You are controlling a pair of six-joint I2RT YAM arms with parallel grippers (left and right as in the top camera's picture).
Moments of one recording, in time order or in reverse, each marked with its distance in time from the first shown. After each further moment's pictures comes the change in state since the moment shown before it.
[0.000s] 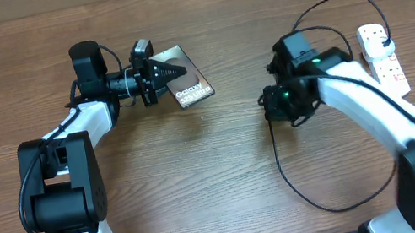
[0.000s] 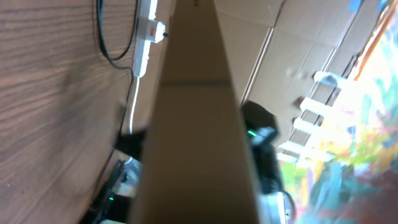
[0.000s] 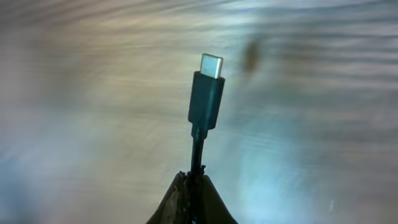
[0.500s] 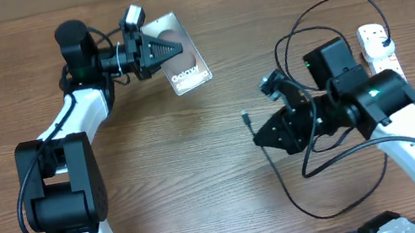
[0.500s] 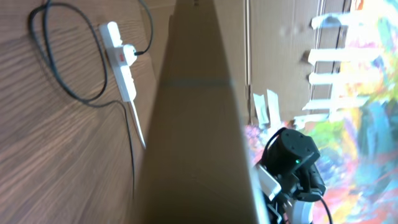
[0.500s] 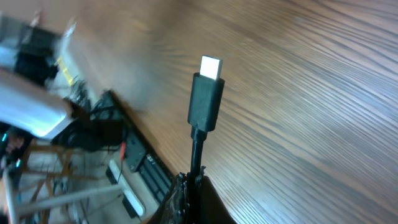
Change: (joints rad) left arm -0.009 0.000 0.138 0.214 0.038 0.013; right arm 0.042 -0.371 -0.001 -0.196 -0.420 -0.429
